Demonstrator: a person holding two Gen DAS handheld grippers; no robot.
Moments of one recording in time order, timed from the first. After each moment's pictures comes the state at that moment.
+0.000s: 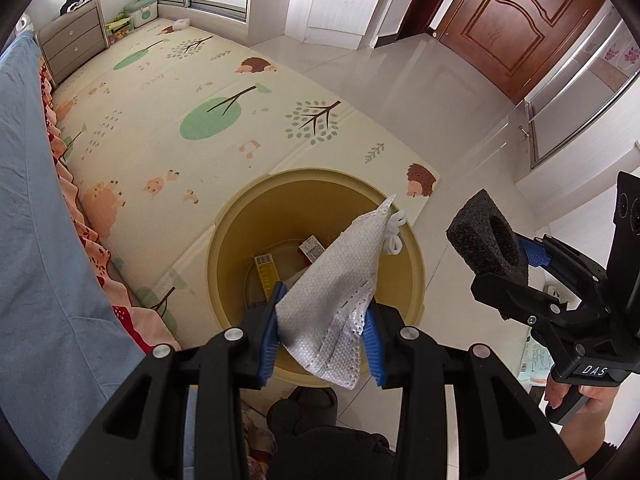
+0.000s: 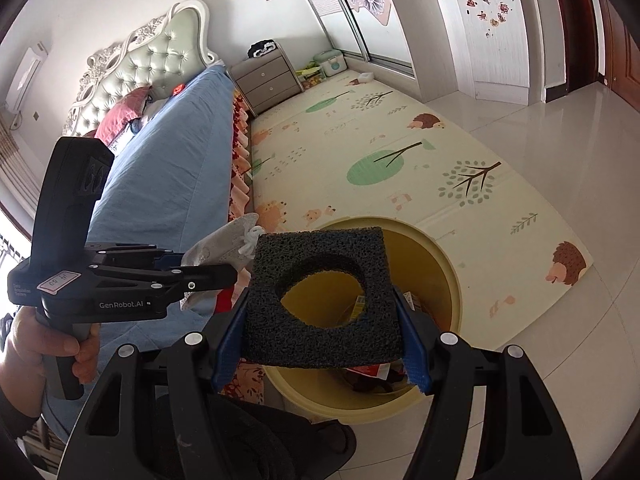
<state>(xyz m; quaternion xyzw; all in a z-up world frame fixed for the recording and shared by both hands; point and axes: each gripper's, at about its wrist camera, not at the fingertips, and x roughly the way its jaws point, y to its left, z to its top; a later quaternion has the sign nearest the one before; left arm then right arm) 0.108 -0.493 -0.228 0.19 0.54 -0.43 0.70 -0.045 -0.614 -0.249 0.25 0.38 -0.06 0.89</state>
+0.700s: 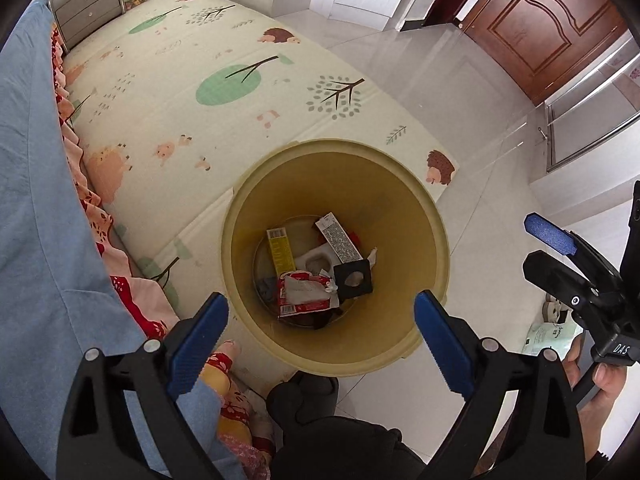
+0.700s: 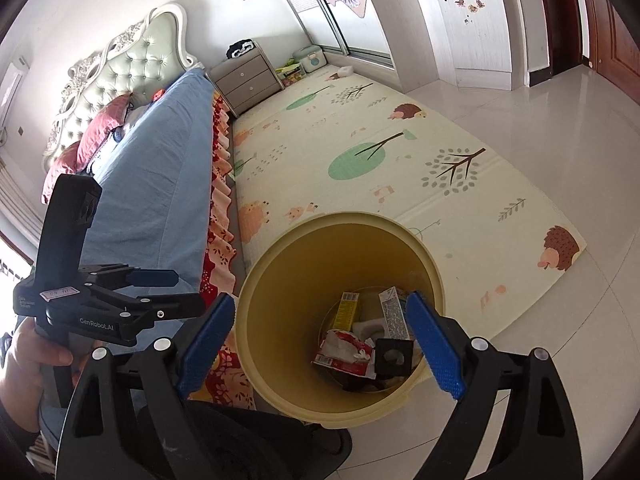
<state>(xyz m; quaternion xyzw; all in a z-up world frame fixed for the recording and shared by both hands) 0.124 -0.486 -0.254 0.18 0.58 -0.40 0.69 -0.045 -0.632 -0.263 0.27 0.39 -0.09 0.88</state>
